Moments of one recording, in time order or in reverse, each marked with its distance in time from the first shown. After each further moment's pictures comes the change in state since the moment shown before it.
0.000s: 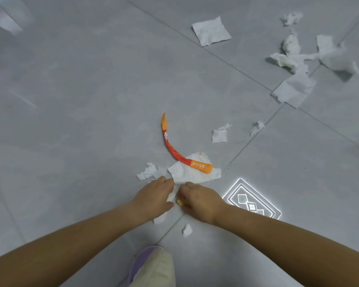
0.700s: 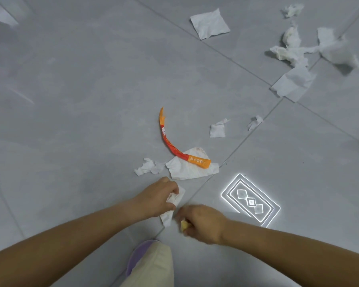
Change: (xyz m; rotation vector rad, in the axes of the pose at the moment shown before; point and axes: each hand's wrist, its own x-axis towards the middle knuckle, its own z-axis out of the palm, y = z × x) left_hand 0.001 0.003 0.011 -0.223 -0.139 0.035; right_hand -0.041 -0.007 0.020 0.111 -0.210 -0.034
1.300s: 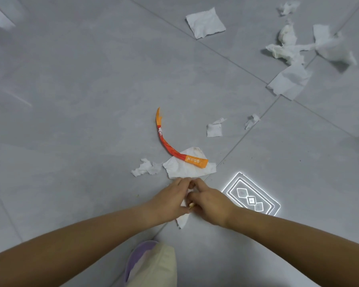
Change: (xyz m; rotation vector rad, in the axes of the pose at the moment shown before) left_hand 0.016 0.030 0.023 -0.095 0.086 0.139; right_hand 0.004 0.029 -0.019 -0.070 0.229 -0.034
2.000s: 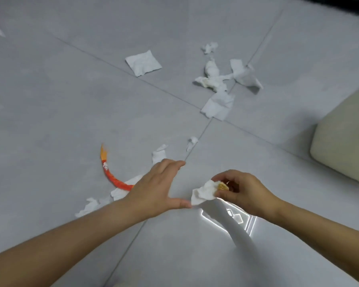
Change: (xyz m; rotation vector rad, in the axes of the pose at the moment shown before) left_hand 0.052 0.134 -0.062 0.166 0.149 0.275; right_hand -0.140 0.064 -0.133 0.466 0.452 0.415
